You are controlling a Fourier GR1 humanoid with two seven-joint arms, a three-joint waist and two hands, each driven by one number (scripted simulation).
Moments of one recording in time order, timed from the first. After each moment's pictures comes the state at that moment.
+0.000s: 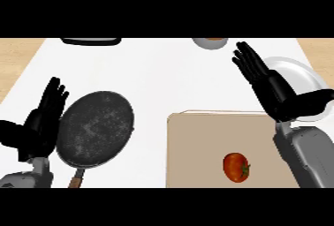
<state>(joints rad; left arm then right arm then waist) -0.07 0.26 -0.01 -1.64 0.12 0.22 0.15 -0.42 -0.35 0.19 -1.49 -0.32 0.05 -0.01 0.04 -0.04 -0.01</state>
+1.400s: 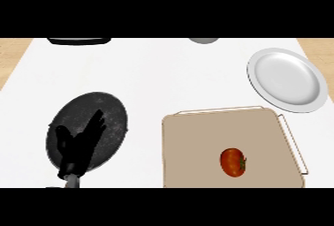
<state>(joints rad) 0.04 0.15 -0.13 -1.47 0.15 0.11 0.23 0.36 -0.30 -0.31 -1.29 -0.39 0.21 -0.72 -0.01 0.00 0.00</state>
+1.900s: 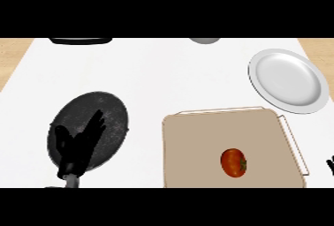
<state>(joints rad) 0.03 0.15 -0.12 -1.46 0.15 0.09 0.23 0.48 -0.32 -0.18 -1.62 -0.17 0.09 -0.47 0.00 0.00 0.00</state>
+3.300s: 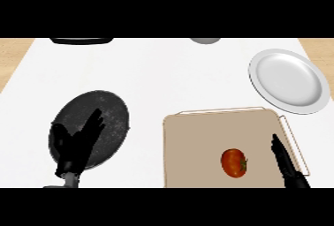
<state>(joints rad) 0.03 0.11 -0.07 -1.48 0.11 0.05 0.25 0.41 -0.12 0.09 -1.80 0.25 -0.08 -0.05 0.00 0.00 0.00</state>
